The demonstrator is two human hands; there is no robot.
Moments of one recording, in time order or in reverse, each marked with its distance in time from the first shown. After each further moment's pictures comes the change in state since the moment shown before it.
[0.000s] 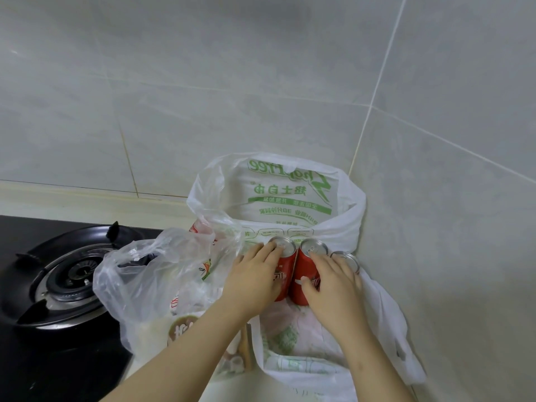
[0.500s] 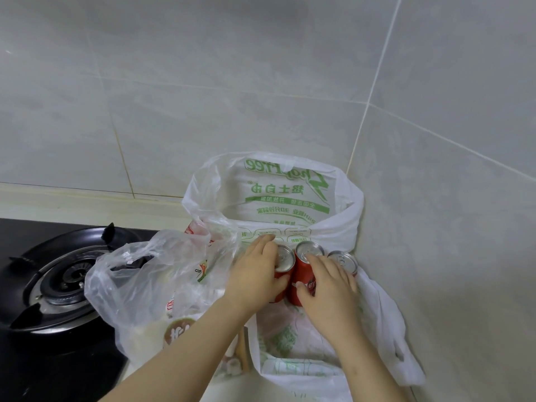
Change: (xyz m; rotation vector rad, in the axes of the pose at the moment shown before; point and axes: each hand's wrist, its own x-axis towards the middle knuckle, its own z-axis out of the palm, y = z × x) left_hand 0.010 0.008 -0.004 -0.219 0.070 -0.041; right_hand -0.003 0.004 0.013 0.008 0.054 -0.014
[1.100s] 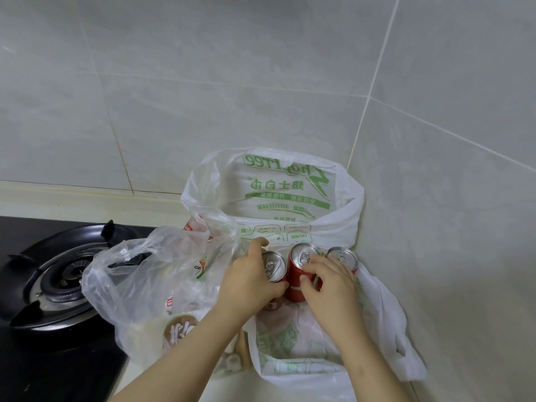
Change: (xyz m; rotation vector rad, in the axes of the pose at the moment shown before) left_hand -0.017 0.003 -0.003 -0.213 0.032 -0.241; right_hand 0.001 0.005 0.005 0.235 0.022 0.056
